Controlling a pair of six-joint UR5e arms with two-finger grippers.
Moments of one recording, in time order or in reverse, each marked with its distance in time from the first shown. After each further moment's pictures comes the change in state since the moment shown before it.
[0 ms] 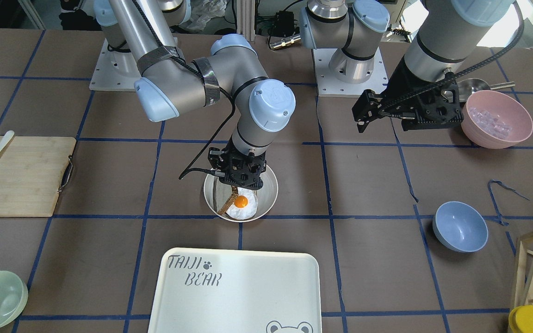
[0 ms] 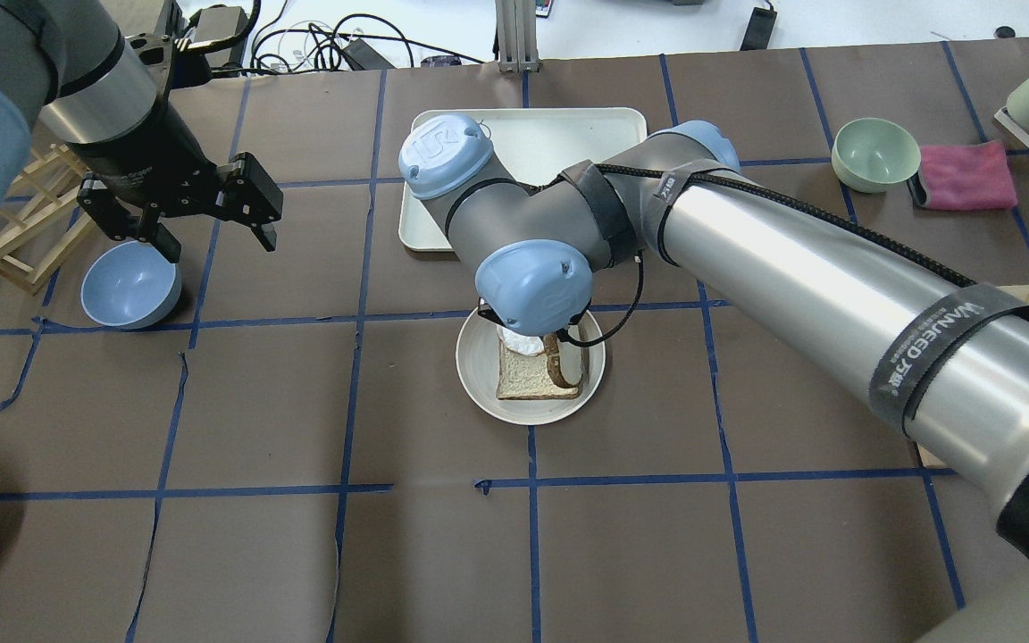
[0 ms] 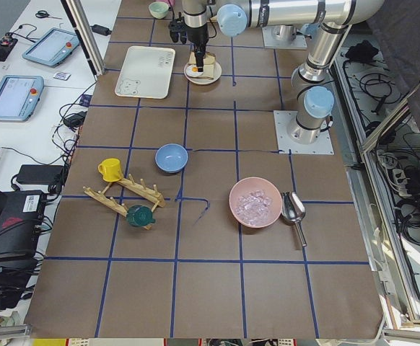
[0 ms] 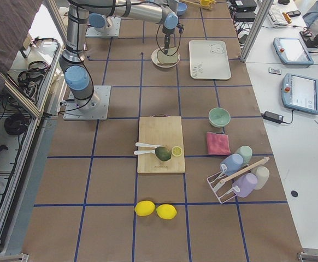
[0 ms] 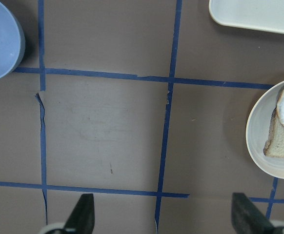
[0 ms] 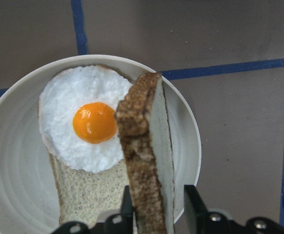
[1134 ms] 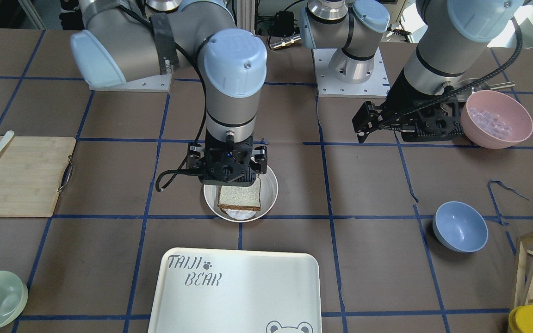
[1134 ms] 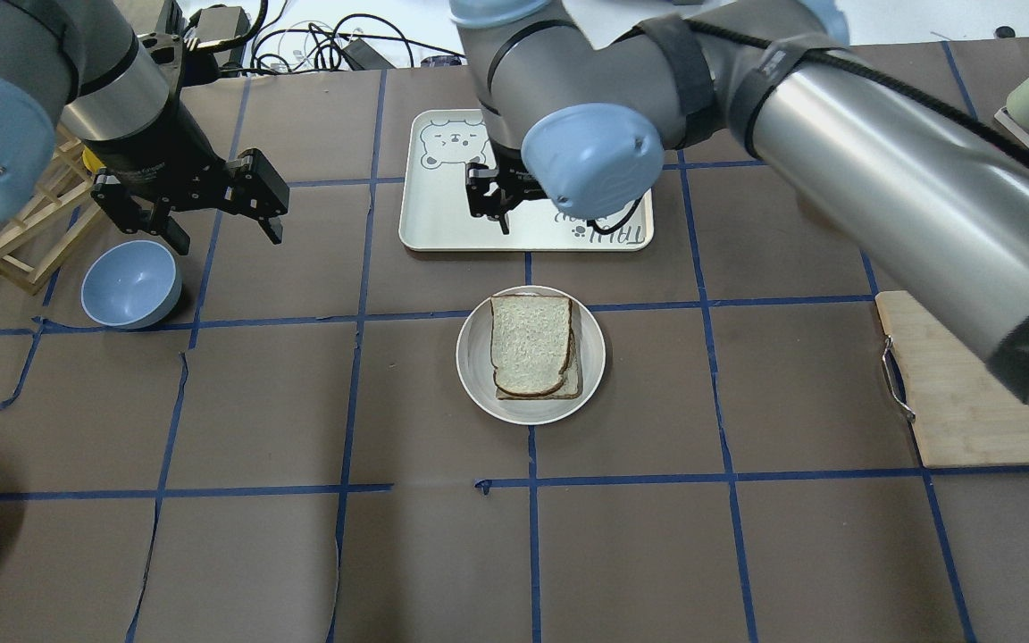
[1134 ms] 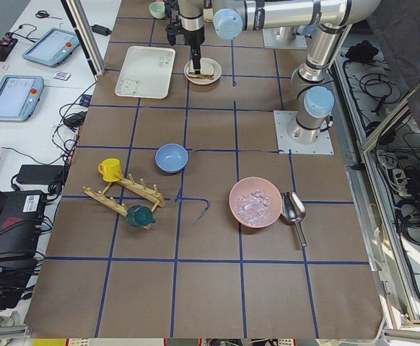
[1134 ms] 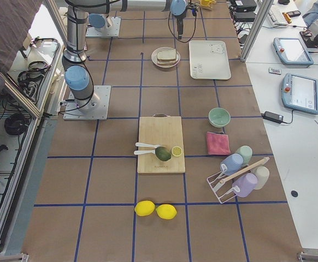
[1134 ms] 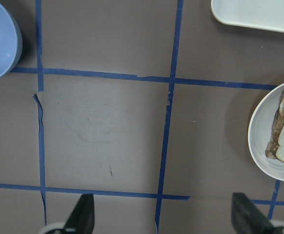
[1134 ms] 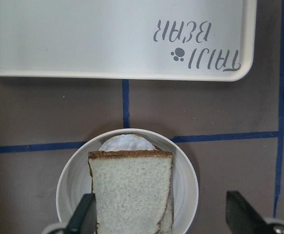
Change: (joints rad) left arm 0.001 -0.036 -0.005 0.068 0.000 0.000; right arm -0.138 -0.101 -0.198 0.102 0.144 -0.285
